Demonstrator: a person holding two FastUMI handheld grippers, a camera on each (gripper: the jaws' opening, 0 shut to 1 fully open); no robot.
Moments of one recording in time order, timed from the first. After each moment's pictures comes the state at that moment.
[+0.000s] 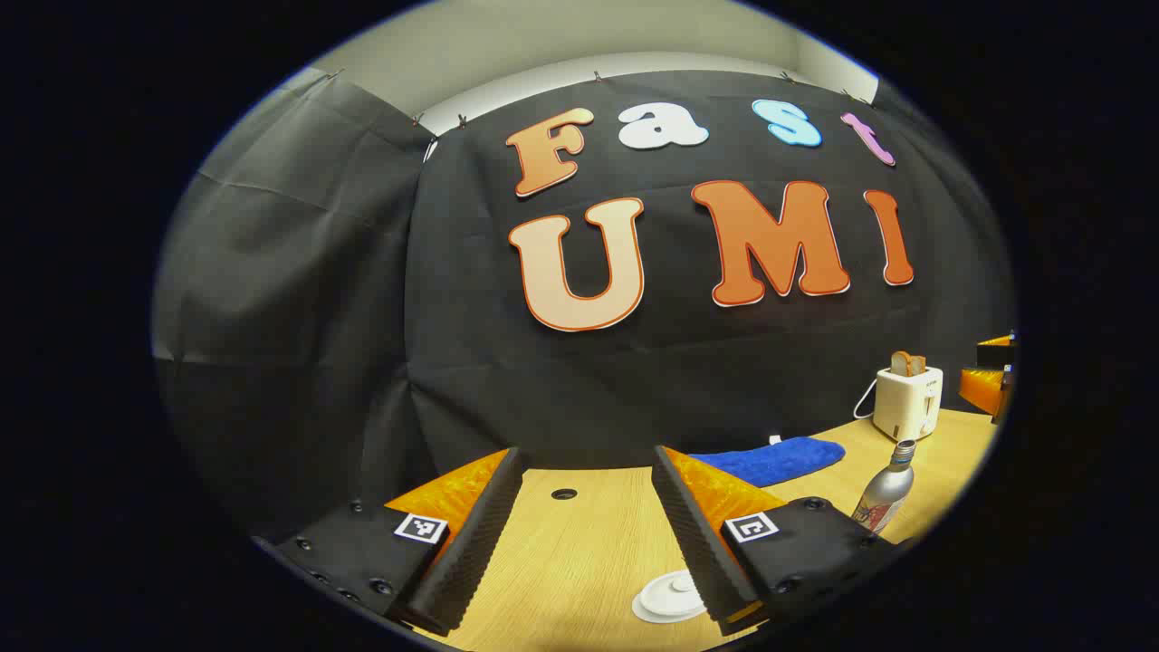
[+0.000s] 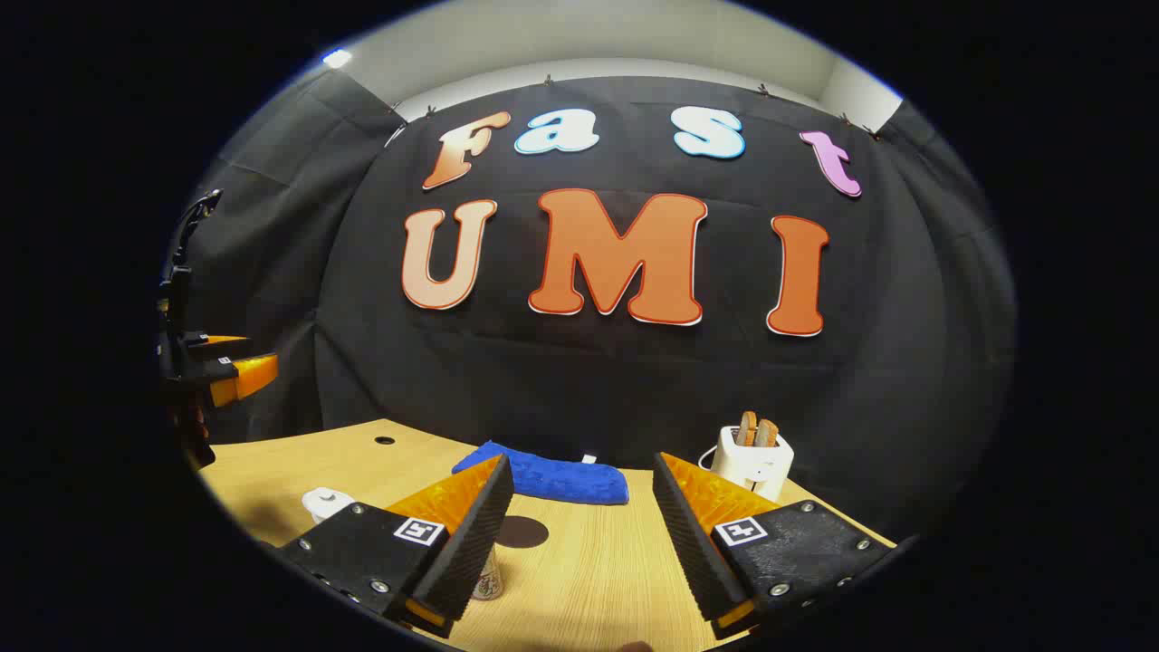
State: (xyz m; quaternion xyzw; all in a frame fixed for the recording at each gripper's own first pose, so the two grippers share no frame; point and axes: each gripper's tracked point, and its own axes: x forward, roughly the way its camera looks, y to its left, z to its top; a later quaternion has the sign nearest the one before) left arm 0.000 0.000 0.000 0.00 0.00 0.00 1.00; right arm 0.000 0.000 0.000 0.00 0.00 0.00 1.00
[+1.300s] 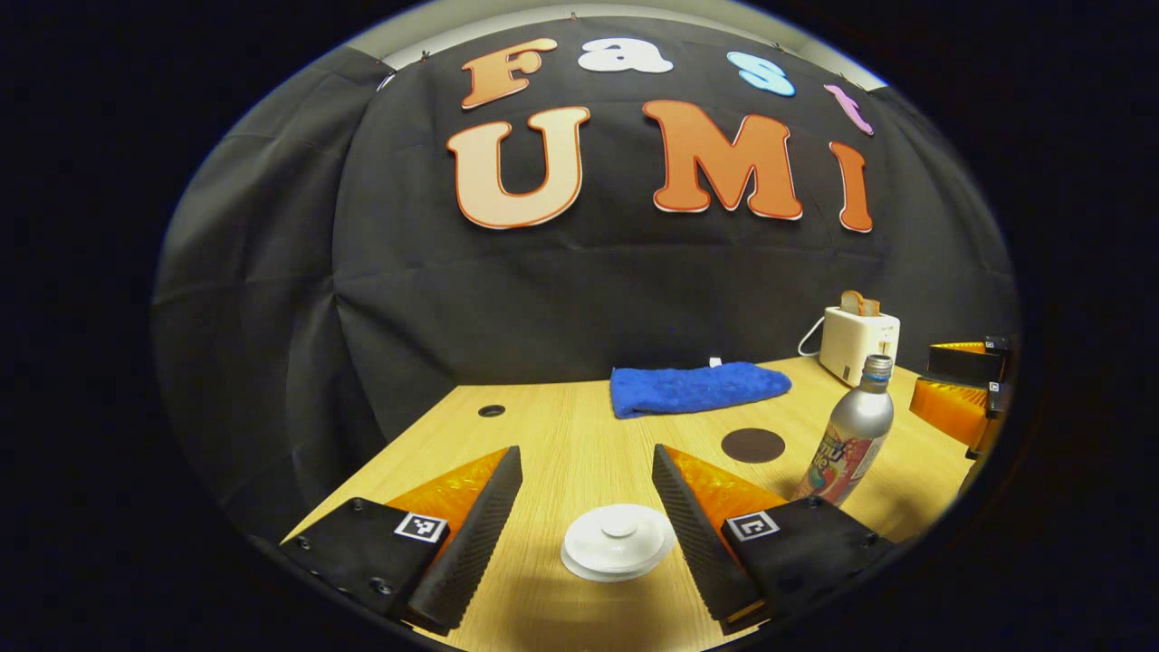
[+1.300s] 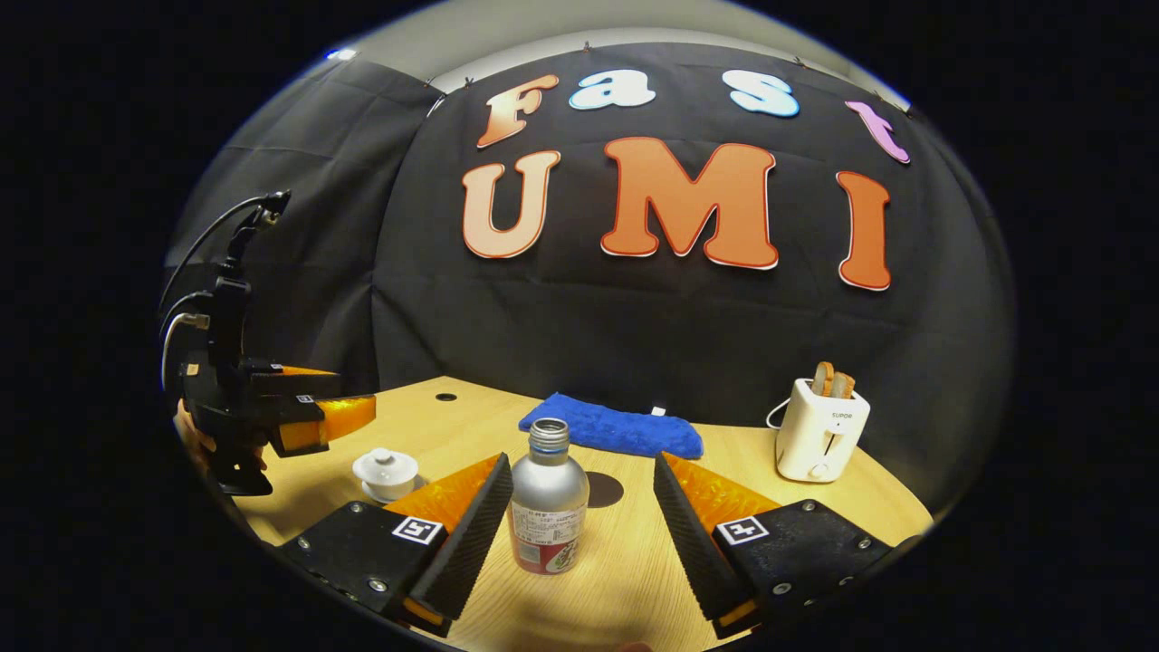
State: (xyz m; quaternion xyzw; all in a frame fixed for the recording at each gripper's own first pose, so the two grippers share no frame) left arm 0.000 -0.069 -0.110 -0.02 0.14 -0.10 0.99; right arm -0.007 0.078 -0.068 0.01 0.08 0.10 0.99
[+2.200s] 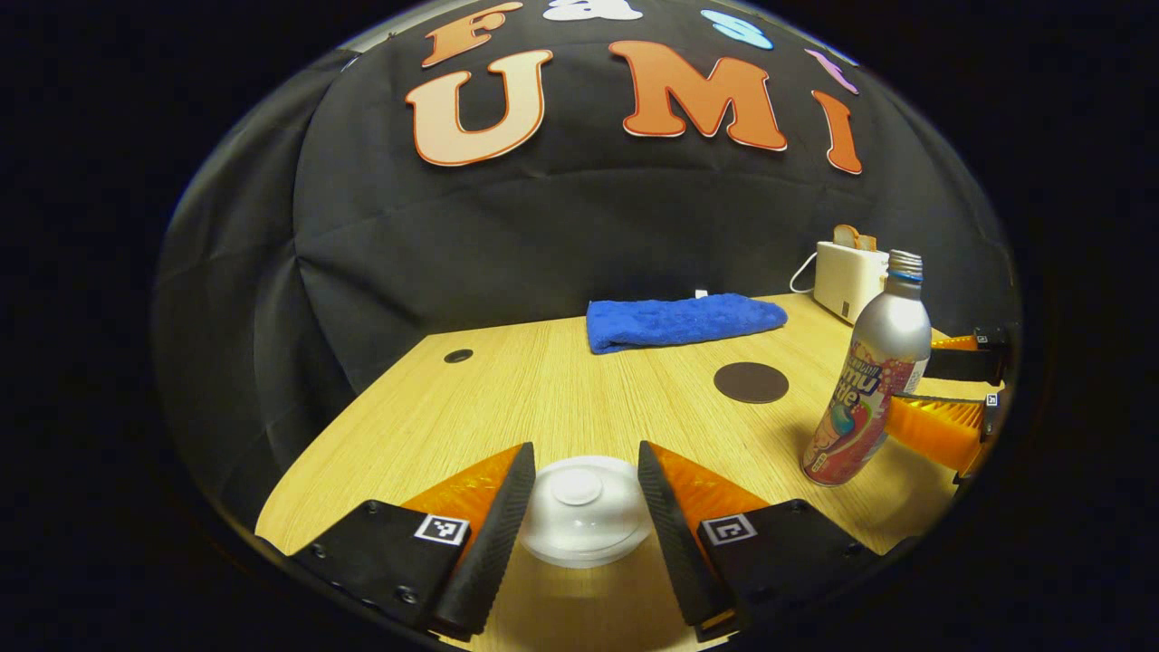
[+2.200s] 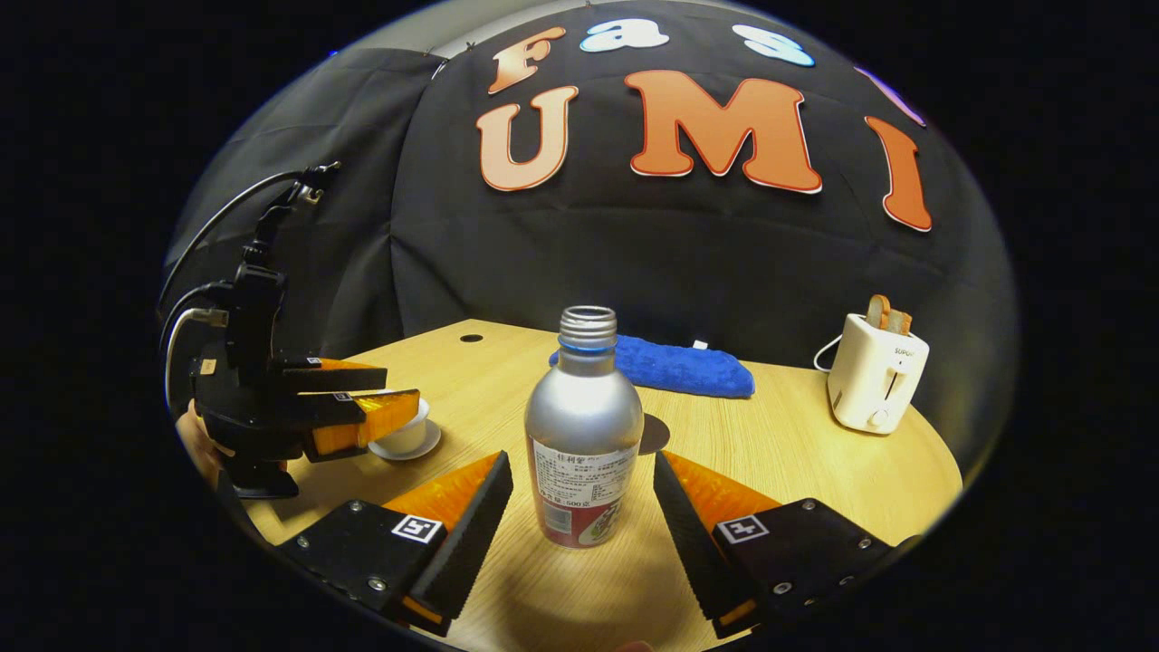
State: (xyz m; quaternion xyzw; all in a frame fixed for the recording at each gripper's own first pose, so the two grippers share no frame) left arm 0.008 -0.100 -0.185 0.01 0.22 -0.13 0.97; right arm 0.005 0.108 -0.143 0.01 0.18 0.15 0.97
